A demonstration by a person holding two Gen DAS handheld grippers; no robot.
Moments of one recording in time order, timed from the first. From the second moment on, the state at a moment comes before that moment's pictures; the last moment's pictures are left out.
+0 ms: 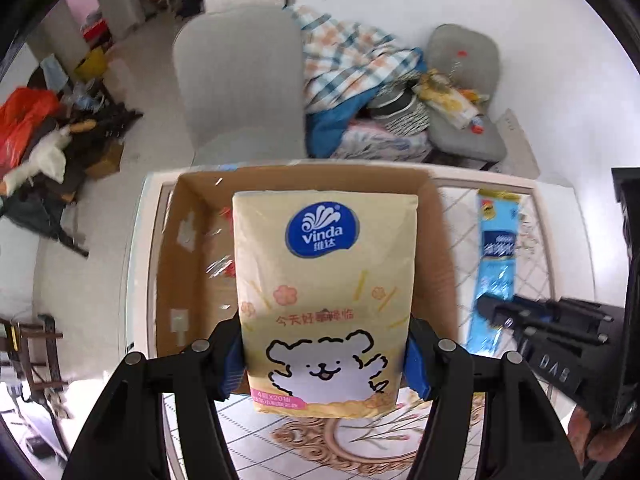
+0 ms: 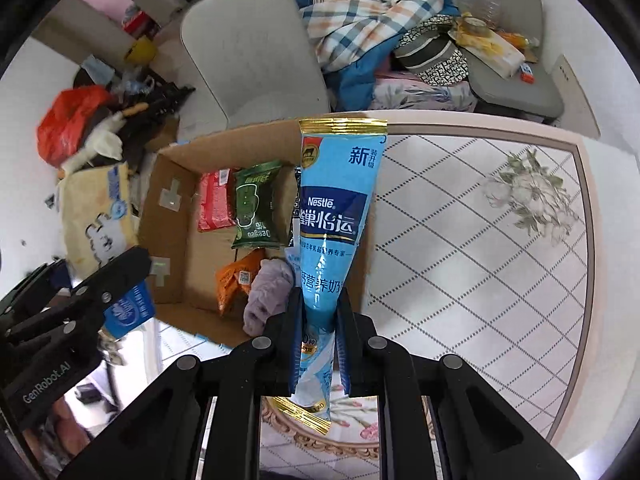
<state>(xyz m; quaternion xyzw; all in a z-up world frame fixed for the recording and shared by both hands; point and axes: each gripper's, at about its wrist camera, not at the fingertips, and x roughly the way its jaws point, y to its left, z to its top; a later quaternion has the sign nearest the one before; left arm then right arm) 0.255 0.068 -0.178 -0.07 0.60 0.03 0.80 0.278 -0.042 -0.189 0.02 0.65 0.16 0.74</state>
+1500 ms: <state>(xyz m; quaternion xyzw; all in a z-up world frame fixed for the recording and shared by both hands) 0.254 0.125 -0.244 -0.08 0.65 0.06 0.75 0.288 0.015 -0.253 -0.06 0.68 0.09 0.73</state>
